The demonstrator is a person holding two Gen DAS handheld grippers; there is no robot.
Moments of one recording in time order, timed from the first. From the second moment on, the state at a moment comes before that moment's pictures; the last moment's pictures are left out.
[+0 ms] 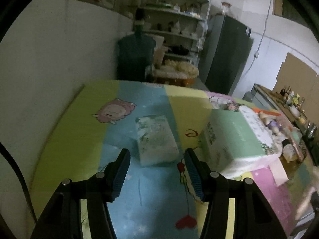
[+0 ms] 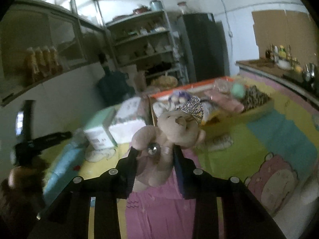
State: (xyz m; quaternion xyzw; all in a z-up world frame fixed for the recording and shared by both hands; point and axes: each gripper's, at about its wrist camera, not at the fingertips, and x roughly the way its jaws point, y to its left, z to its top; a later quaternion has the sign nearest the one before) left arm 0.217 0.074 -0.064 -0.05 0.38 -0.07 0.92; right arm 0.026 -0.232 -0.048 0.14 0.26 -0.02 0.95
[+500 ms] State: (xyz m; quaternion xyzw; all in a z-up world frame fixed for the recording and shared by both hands) left arm 0.271 0.055 -0.096 0.00 0.43 -0.05 0.90; right arm 0.043 -0.241 -0.043 0.12 0.24 0.00 0.96
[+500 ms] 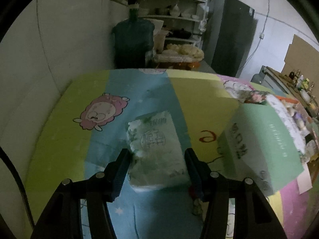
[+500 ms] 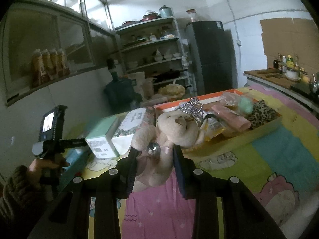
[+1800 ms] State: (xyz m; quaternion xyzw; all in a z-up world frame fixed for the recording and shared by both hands) left arm 0.180 -0.013 0.006 -0.05 0.29 -0.13 0.95; right arm 0.081 -0.270 -0.018 0.11 0.20 0.06 0.97
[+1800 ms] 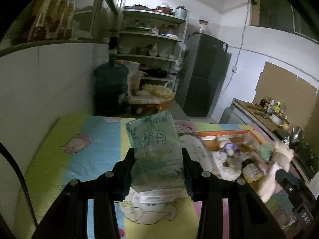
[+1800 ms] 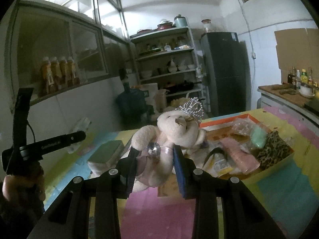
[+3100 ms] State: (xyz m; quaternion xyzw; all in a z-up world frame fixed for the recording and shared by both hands) left arm 0.208 -0.187 -0.012 -0.01 0.31 -0.22 0.92; right arm 0.110 -0.386 -0.027 0.13 0.20 0.02 0.97
